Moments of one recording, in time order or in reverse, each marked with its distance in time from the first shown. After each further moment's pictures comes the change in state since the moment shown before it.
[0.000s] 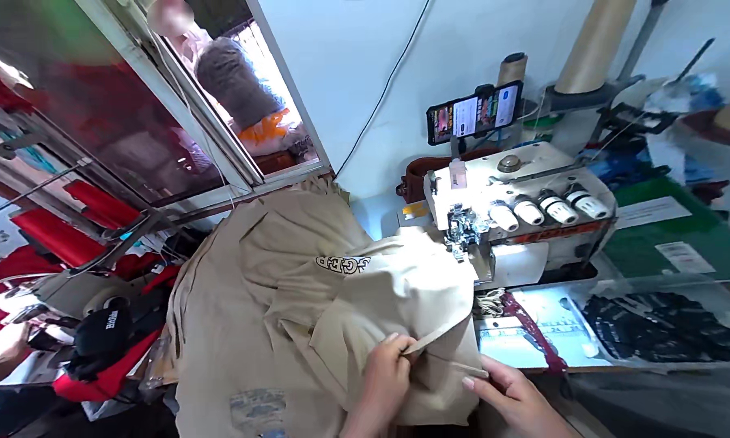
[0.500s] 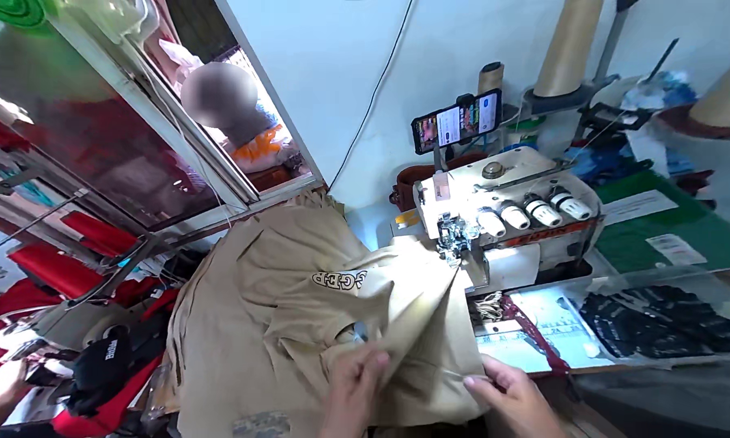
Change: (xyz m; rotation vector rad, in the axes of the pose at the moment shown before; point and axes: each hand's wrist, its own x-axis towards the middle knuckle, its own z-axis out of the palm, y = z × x) left_hand -0.006 0.025 -0.054 -0.206 0.217 0.200; right_hand 0.006 0.006 0.008 -0.017 0.192 0.062
